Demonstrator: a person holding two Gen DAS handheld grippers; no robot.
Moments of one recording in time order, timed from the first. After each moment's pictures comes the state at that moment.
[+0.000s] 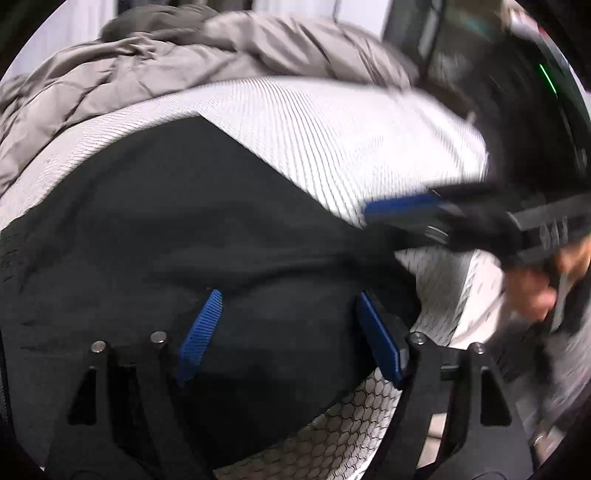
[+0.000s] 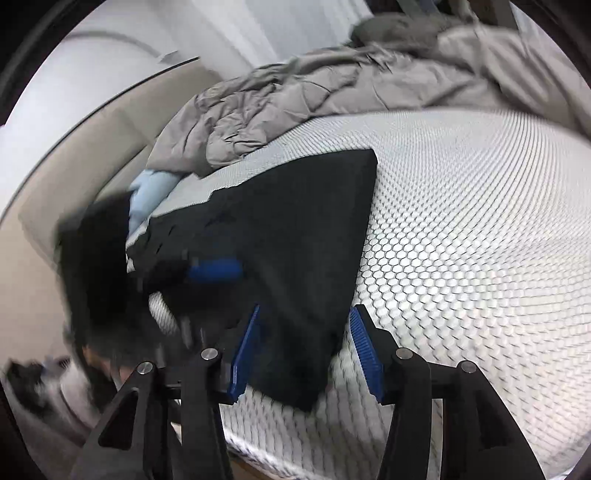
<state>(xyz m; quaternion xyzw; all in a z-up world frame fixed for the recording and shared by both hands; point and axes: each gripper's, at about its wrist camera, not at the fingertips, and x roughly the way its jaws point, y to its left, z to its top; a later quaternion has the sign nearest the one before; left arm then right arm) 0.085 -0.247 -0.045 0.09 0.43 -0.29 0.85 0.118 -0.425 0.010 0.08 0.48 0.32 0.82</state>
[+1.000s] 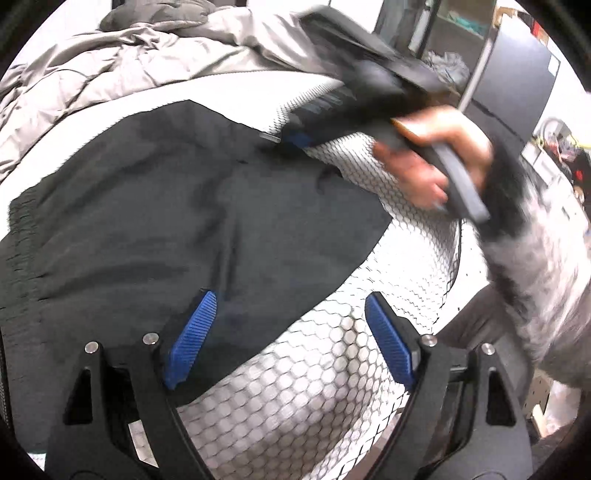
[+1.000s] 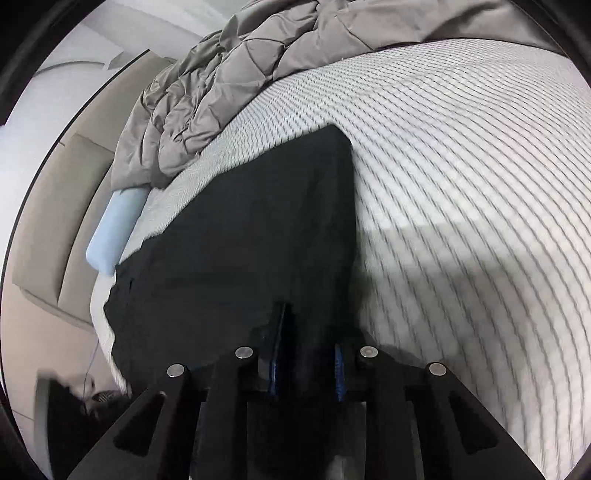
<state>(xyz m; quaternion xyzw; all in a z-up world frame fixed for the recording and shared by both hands) 0.077 -0.178 -0.034 0.05 0.44 -0.32 0.84 0.273 -0.381 -0.018 0.10 0.55 0.30 0.78</state>
